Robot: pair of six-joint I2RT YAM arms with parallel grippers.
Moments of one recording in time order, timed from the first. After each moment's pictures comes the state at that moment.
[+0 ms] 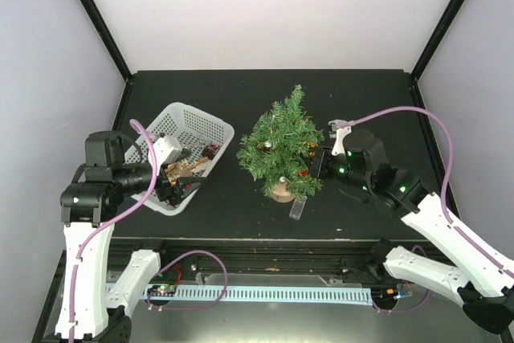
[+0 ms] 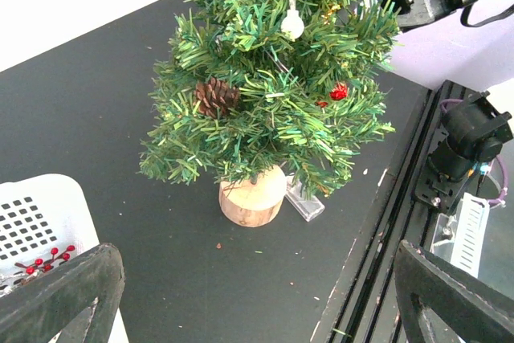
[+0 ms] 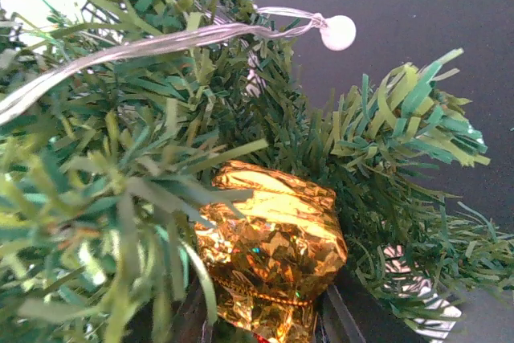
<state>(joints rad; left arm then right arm) 0.00 0.76 1.18 -1.14 0.94 0.45 0.76 0.89 1.00 -0.62 -0.03 0.70</state>
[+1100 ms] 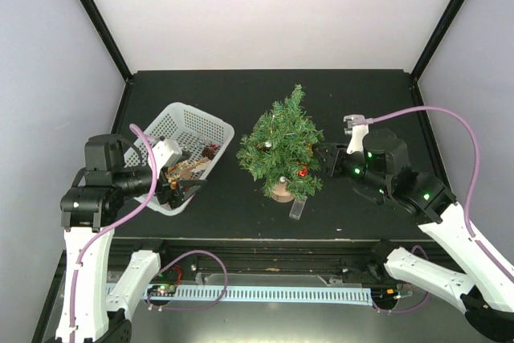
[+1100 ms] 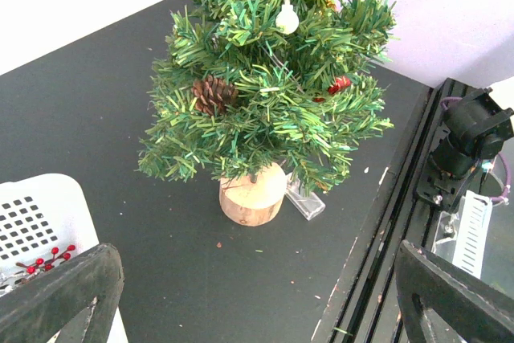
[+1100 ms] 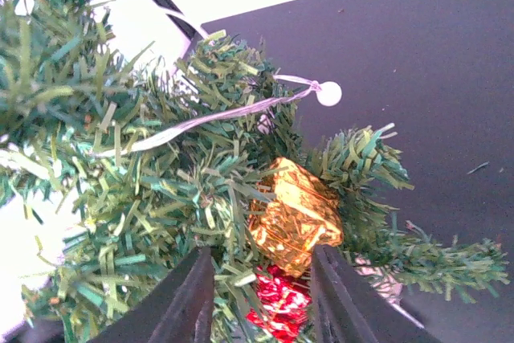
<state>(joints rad) 0.00 0.73 1.16 -1.14 0.94 0.45 0.73 0.84 1.10 -0.72 0.02 0.62</state>
